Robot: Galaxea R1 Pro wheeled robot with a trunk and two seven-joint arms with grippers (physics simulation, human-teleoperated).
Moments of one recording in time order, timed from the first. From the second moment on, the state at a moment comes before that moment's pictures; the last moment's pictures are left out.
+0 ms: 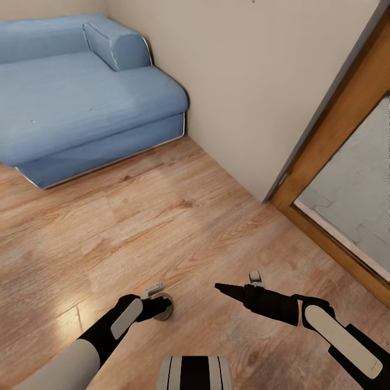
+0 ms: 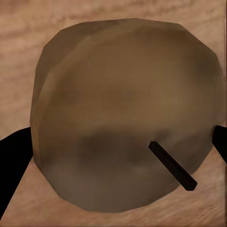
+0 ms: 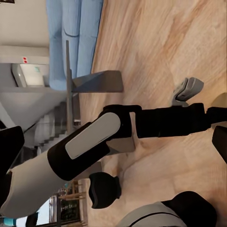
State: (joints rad) left arm -0.65 0.05 -0.49 -0.67 0.98 0.51 0.28; right arm -0.41 -0.52 0.58 -1.54 -1.46 0.61 0.38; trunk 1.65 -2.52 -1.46
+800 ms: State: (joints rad) left arm -0.65 0.07 -0.43 -0.69 0.98 0.52 0.28; right arm -0.41 -0.51 0.58 -1.54 -1.47 0.61 0.38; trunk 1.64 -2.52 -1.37
